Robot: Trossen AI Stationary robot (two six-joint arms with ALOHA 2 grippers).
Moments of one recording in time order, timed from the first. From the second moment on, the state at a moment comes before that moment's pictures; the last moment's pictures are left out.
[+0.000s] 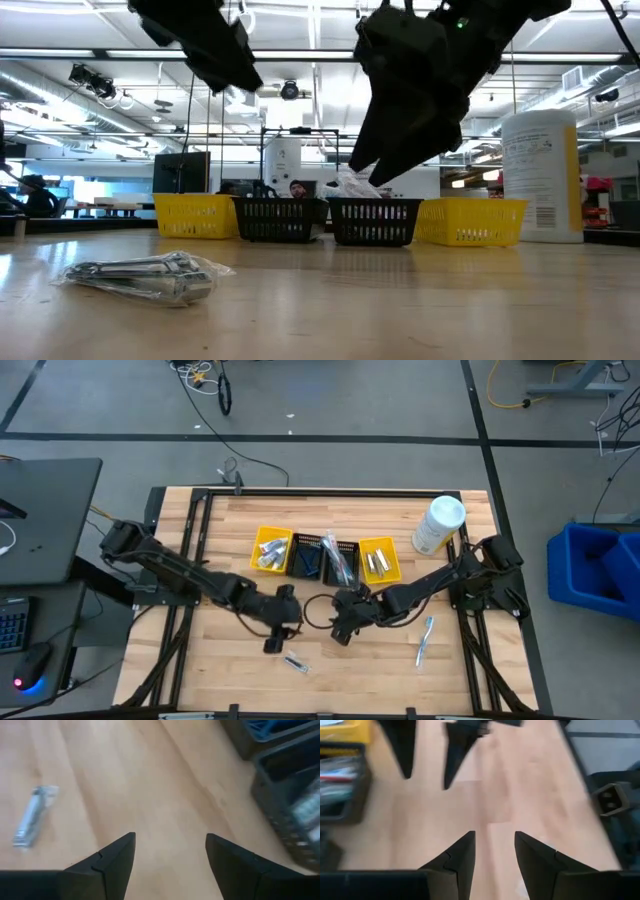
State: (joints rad) left arm -0.37 1.49 0.96 -0.20 -0.10 -0.26; right arm 0.35 1.80 1.12 -0.31 0.35 0.71
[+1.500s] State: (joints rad) left arm -0.60 1.91 0.96 0.03 -0.26 -0.30; right arm 0.51 1.80 1.12 -0.03 0.44 0.67
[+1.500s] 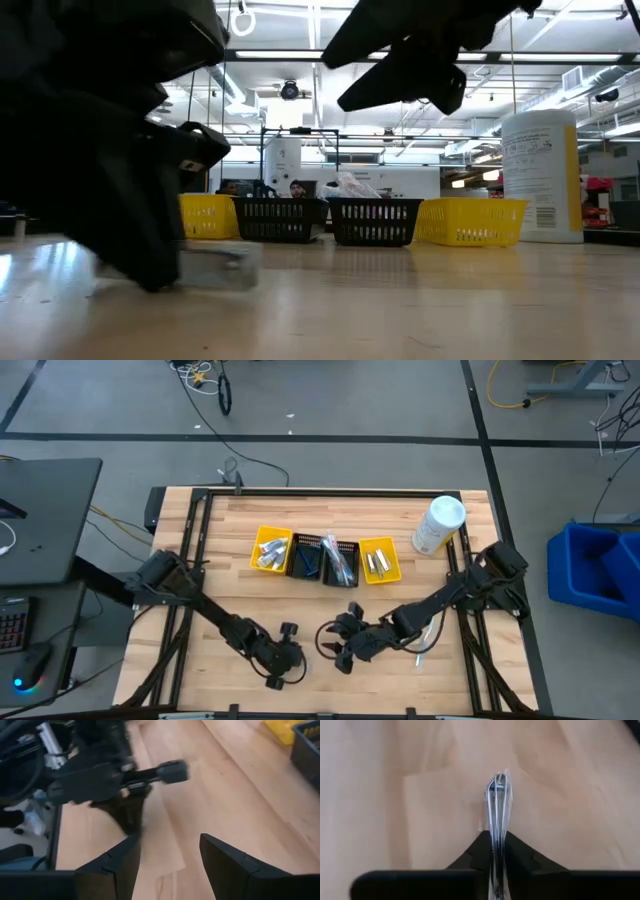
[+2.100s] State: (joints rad) left arm -0.48 1.91 0.99 0.24 -0.43 -0.22; right arm 0.53 1.80 1.12 -0.16 0.46 0.46
